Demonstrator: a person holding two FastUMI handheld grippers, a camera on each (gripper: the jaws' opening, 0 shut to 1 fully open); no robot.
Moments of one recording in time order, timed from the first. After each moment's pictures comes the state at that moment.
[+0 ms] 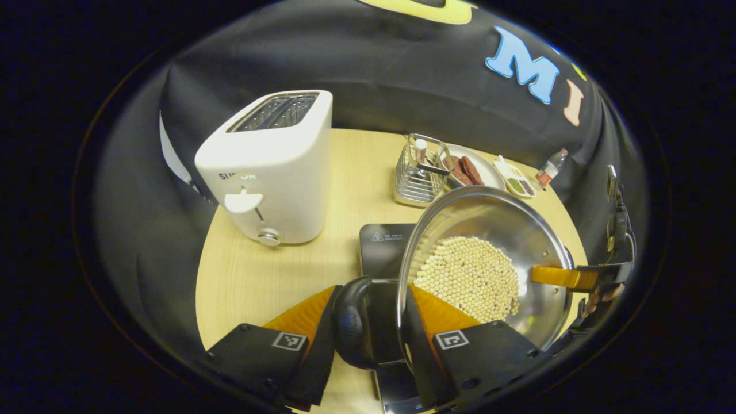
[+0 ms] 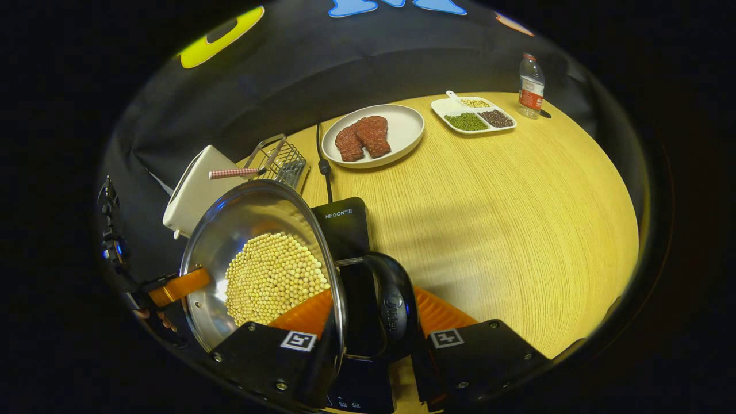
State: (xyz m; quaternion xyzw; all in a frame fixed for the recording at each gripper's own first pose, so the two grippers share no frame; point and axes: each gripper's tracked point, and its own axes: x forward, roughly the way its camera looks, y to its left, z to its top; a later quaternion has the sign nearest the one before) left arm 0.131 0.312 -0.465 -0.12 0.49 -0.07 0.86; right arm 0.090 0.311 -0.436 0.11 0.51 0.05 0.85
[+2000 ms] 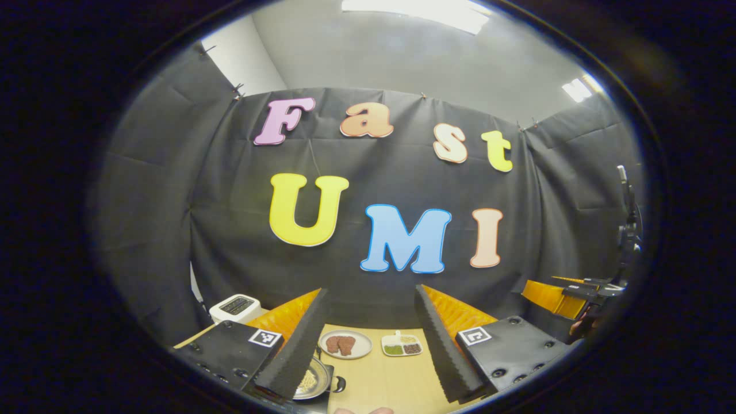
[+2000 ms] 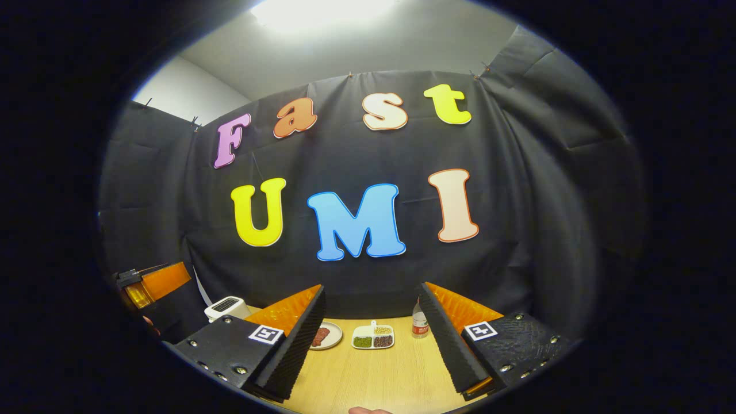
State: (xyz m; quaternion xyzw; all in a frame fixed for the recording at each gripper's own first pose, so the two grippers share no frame) left arm 0.056 -0.008 0.016 -0.07 0.02 0.01 1.00; right arm 0.068 0.007 0.007 0.04 0.05 0.06 1.00
